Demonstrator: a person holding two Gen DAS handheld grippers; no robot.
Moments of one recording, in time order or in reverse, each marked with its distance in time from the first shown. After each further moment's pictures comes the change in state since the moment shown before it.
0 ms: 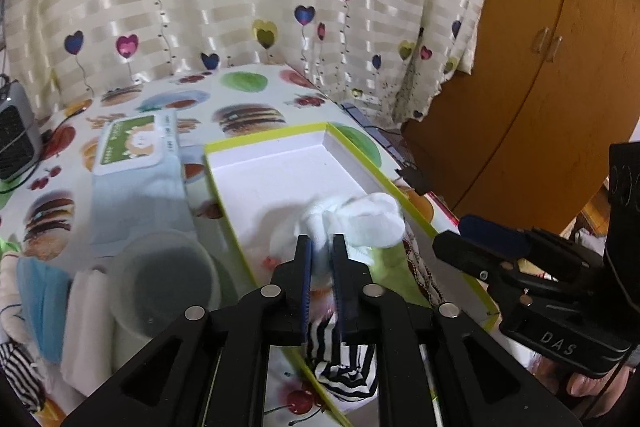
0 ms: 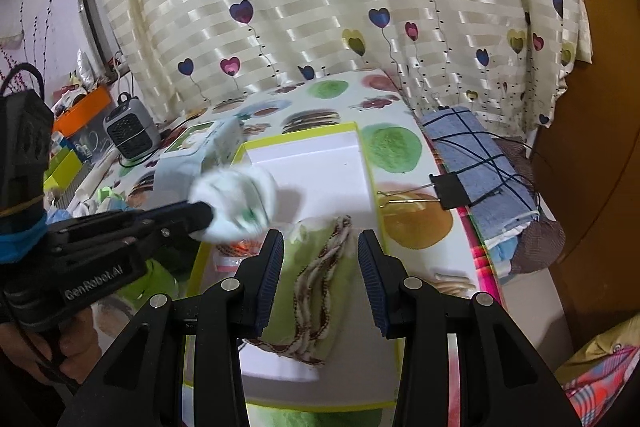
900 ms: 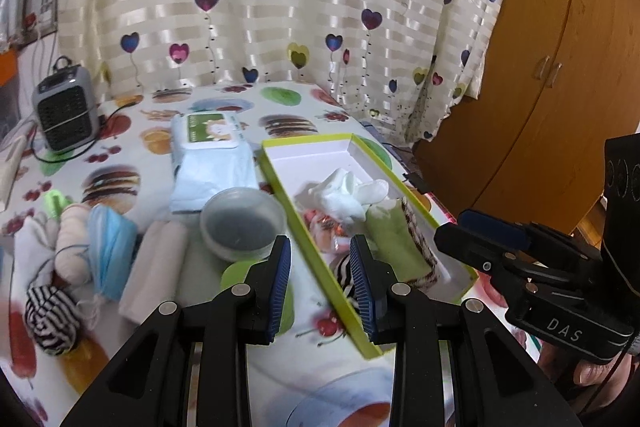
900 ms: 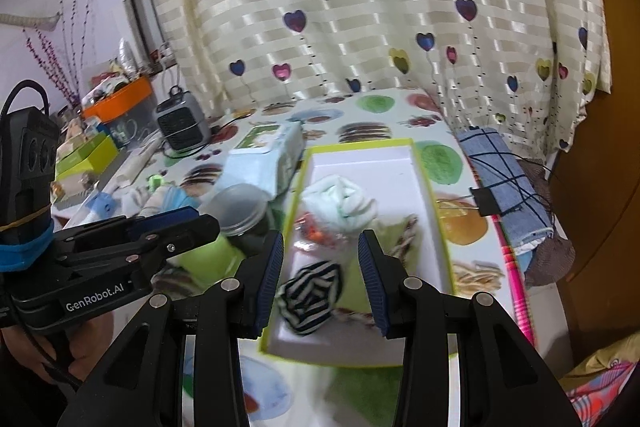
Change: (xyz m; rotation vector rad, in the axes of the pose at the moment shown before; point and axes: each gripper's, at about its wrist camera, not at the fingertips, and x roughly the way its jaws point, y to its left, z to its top) left arm -0.091 0.023 -0.037 -0.069 -0.082 0.056; right arm -0.046 0.067 -0.010 -0.101 -0.019 0.087
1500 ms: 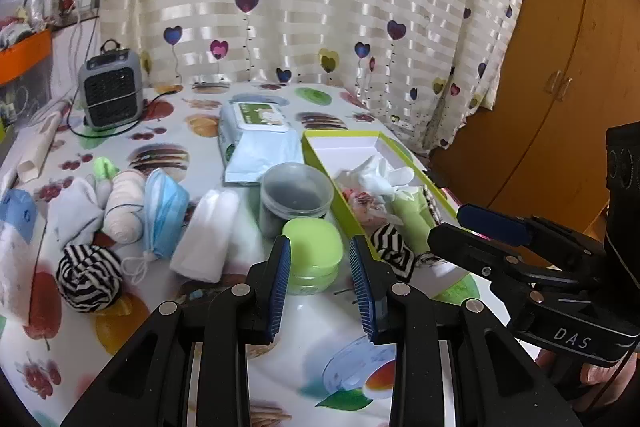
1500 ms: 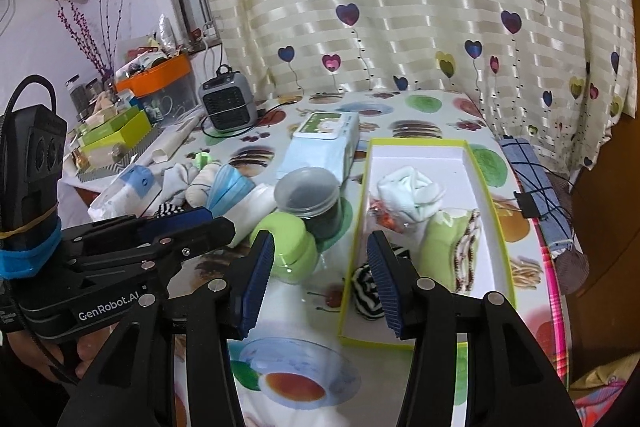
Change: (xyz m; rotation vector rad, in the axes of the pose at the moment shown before) left arm -0.041 0.030 -0.029 -0.058 -0.023 0.052; right arm -0.004 0.050 -0.007 -0.078 0.020 0.068
